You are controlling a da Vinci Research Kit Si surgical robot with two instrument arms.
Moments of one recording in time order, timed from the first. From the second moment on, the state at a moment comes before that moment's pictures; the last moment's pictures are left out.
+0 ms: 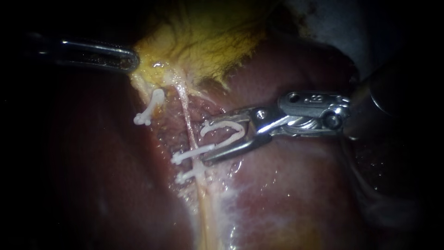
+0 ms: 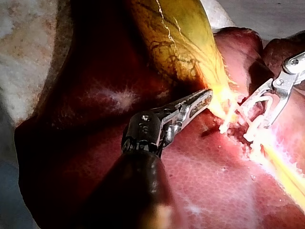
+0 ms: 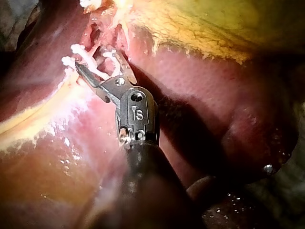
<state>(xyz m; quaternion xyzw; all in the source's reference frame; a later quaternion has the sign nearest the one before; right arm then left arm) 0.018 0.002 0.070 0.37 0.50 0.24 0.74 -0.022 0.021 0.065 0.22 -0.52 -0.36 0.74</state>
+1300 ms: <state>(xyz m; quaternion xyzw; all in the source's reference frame) 0.022 0.003 0.069 0.50 0.57 0.34 0.55 -0.022 0.021 0.065 0.22 -0.52 -0.36 0.74</state>
